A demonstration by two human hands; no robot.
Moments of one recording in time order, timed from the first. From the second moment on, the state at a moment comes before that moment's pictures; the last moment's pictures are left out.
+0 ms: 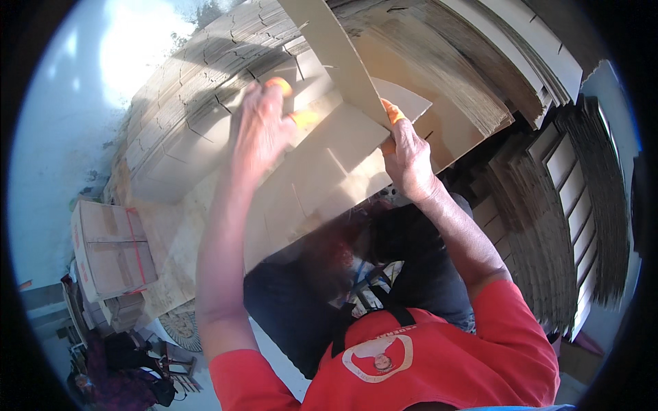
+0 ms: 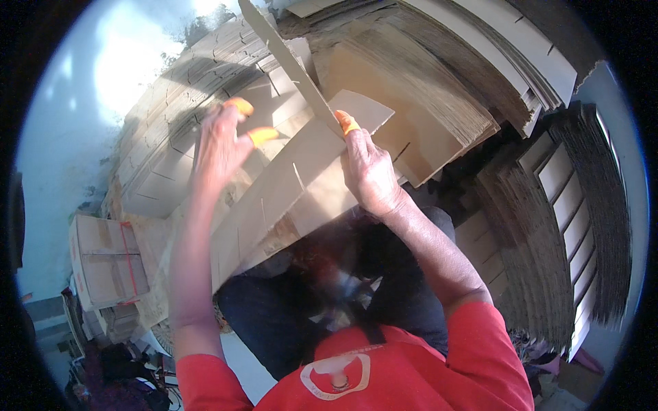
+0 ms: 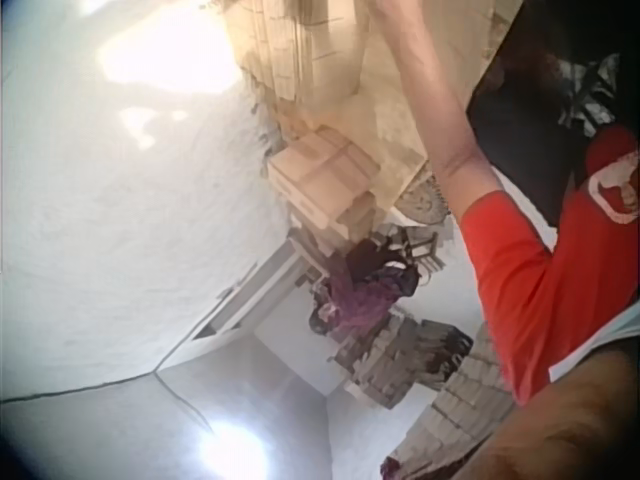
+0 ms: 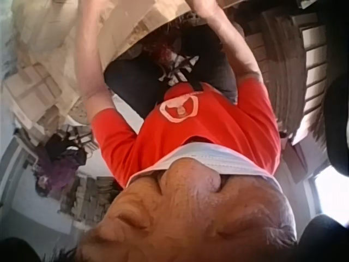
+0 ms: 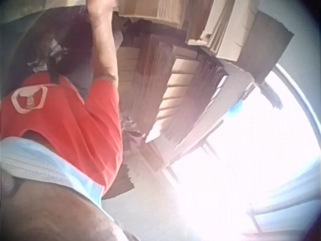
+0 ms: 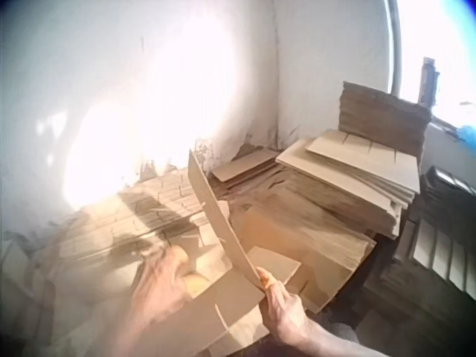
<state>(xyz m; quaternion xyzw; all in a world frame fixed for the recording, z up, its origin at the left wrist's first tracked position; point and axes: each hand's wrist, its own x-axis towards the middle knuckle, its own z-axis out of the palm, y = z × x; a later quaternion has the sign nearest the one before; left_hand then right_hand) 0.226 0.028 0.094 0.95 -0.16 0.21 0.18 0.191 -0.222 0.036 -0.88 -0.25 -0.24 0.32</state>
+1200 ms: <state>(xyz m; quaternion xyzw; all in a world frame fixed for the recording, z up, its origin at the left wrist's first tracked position) 0.308 0.086 0.031 0.93 -0.19 0.31 -0.02 0.187 -0.218 0.043 -0.86 -0.28 -0.22 0.37</state>
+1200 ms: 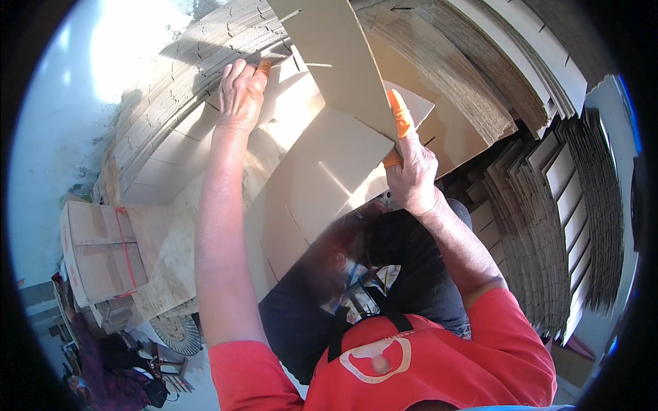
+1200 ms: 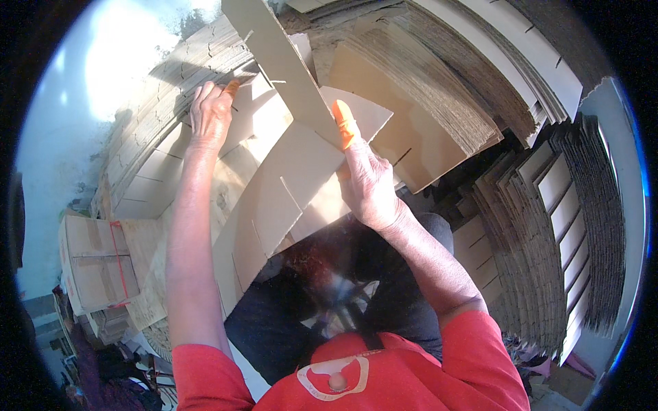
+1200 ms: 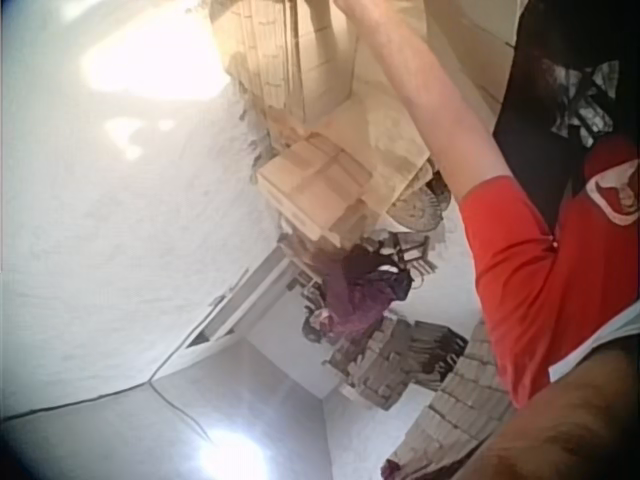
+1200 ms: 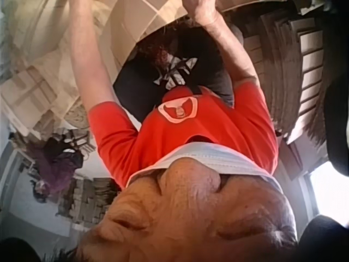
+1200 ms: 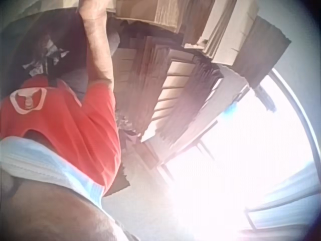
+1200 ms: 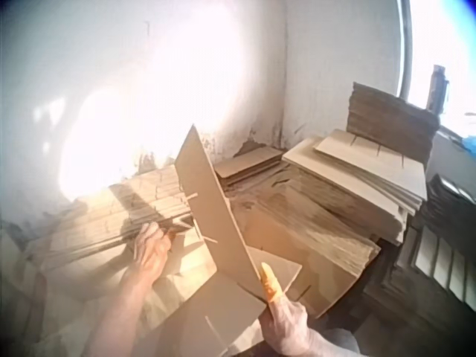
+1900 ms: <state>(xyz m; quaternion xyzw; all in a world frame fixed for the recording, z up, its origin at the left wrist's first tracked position) 0.268 0.052 0.043 0.94 -0.23 0.23 0.12 0.173 -0.228 0.036 -0.85 -0.33 -0.26 0.32</state>
